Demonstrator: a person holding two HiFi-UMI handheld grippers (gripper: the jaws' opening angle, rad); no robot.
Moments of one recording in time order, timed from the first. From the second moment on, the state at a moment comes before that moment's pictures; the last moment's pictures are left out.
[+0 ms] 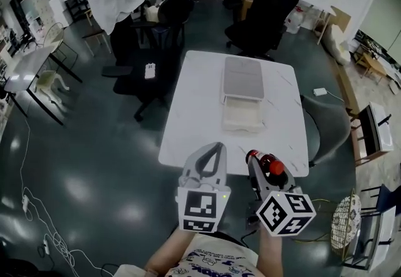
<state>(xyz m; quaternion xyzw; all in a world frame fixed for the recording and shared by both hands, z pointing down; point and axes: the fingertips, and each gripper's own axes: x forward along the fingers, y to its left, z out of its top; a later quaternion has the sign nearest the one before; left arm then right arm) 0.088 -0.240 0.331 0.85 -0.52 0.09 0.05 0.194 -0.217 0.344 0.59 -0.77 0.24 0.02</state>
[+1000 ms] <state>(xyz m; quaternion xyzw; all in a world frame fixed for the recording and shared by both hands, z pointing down) 0.078 -0.391 0.352 0.87 -0.47 0.10 0.07 0.179 -0.367 0.370 0.63 -0.73 0.27 0.04</state>
